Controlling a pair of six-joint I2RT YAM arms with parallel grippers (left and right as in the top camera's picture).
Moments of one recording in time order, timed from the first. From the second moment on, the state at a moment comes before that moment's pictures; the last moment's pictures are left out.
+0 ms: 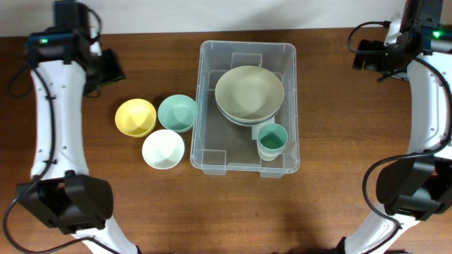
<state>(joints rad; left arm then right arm) 0.11 1.95 2.11 -1.34 0.00 -0.26 -0.24 1.98 2.04 -1.15 -0.04 0.06</state>
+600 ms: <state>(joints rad) 0.26 1.94 1.41 -0.79 0.22 -0.18 -0.24 1.98 2.04 -1.15 -0.04 0.06</state>
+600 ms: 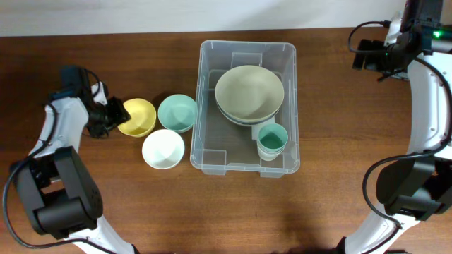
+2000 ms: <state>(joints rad) -0.14 1.47 1.47 -0.91 0.06 -0.22 -0.24 1.98 2.04 -1.15 -0.04 0.06</state>
